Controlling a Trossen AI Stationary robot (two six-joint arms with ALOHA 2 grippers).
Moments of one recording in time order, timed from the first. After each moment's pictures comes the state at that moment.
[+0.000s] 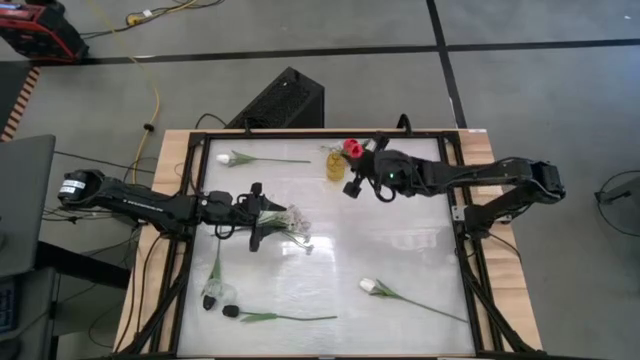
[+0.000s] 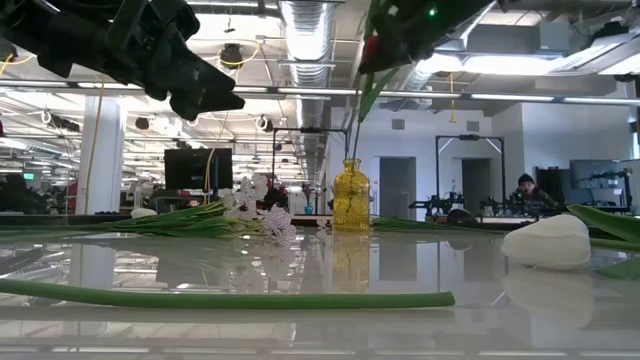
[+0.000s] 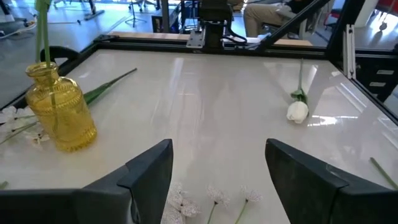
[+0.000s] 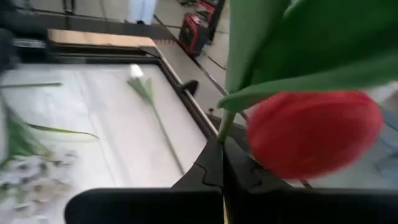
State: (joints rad) left arm -0.05 1.01 0.35 0.43 -0.11 -0.06; right arm -0.11 1.36 1.03 -0.03 0.55 -0.15
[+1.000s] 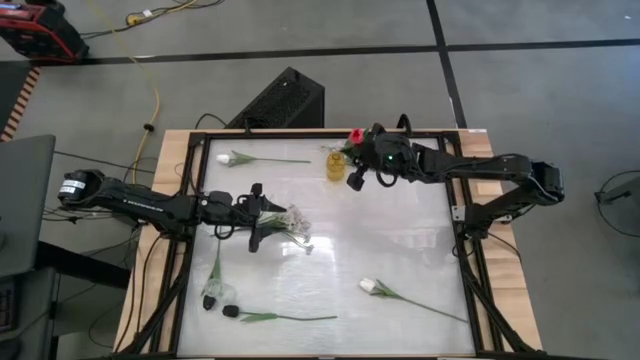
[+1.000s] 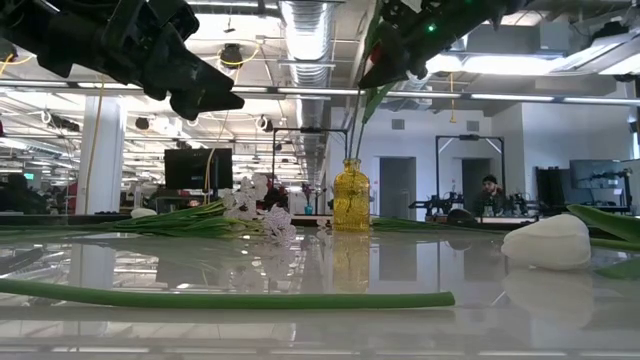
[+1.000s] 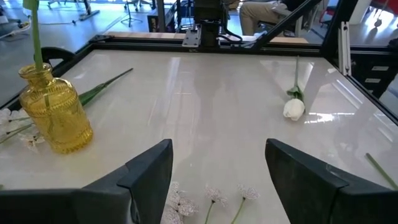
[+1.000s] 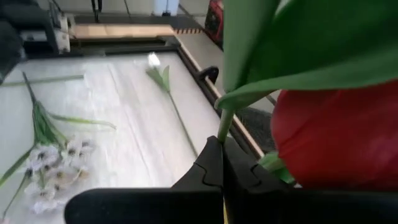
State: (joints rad) left arm -0.05 1.01 0.35 0.43 -0.09 -0.05; right arm -0.25 1.36 1.05 -0.10 0.29 -0.10
